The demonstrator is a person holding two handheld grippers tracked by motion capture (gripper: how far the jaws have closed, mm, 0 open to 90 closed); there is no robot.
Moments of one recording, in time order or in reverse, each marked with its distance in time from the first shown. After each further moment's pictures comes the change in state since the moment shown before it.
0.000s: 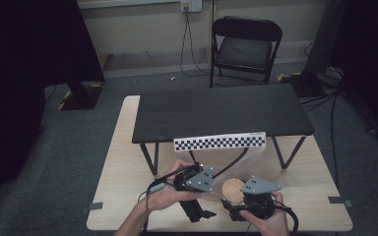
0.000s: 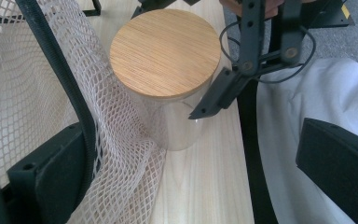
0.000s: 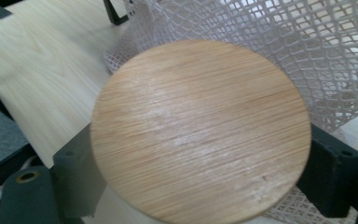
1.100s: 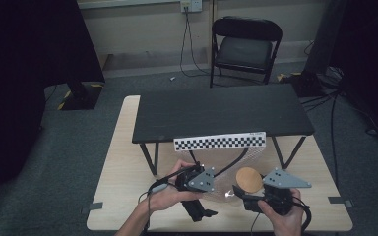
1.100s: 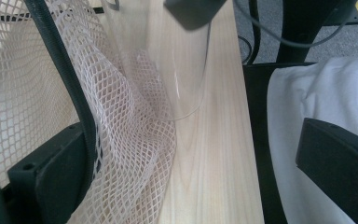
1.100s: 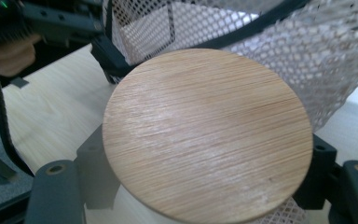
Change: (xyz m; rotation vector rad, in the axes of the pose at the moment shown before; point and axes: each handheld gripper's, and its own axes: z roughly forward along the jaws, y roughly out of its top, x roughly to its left) left arm 0.002 -0.001 0.007 0.010 0.036 -0.001; right arm -0.021 0.016 -0.042 -0.182 -0.007 0.111
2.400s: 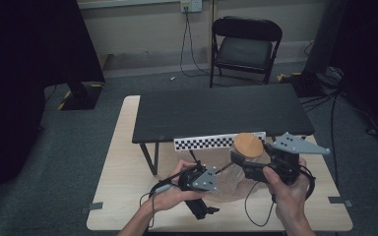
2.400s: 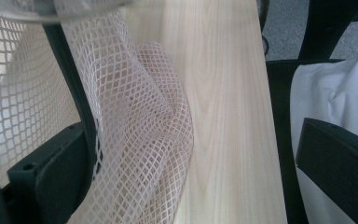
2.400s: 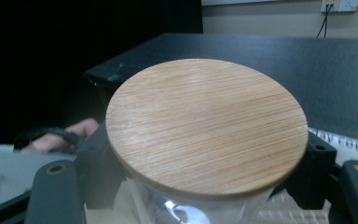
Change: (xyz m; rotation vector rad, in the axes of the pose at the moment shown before) left arm 0.003 -0.003 0.012 0.002 0.061 -0.007; right arm -0.003 0.096 -0.015 -0.169 0.058 0.058
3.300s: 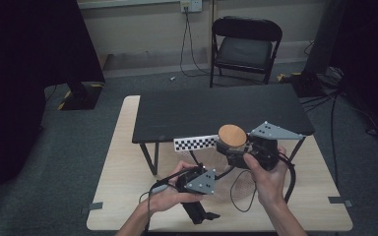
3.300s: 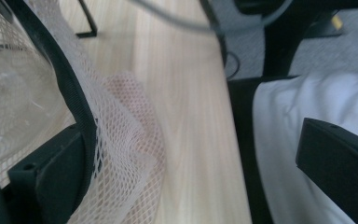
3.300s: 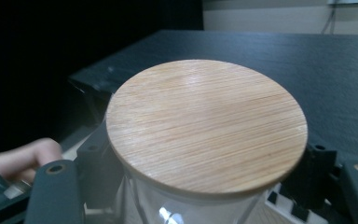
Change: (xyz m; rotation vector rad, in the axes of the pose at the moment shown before) left arm -0.007 0.008 -0.019 -0.094 -0.125 0.033; right arm -0.002 -0.001 0.046 0.033 -0.014 -0.001
